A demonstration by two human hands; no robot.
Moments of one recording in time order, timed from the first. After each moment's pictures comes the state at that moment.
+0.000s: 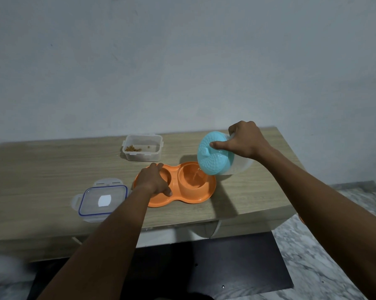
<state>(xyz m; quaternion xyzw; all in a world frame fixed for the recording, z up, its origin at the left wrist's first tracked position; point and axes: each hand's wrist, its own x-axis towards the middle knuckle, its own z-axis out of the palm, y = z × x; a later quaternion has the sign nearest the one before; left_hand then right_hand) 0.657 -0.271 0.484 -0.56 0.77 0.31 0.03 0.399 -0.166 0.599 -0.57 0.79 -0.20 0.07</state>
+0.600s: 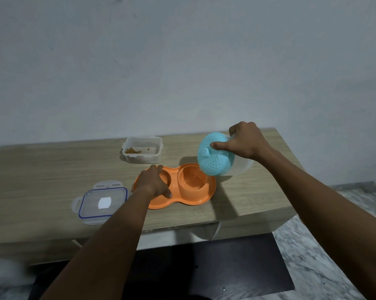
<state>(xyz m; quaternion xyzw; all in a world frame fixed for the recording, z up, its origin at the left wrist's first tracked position) 0.657 -0.273 0.482 -0.56 0.77 0.31 0.02 0.397 -0.165 0.602 -0.56 0.79 -0.21 0.07</state>
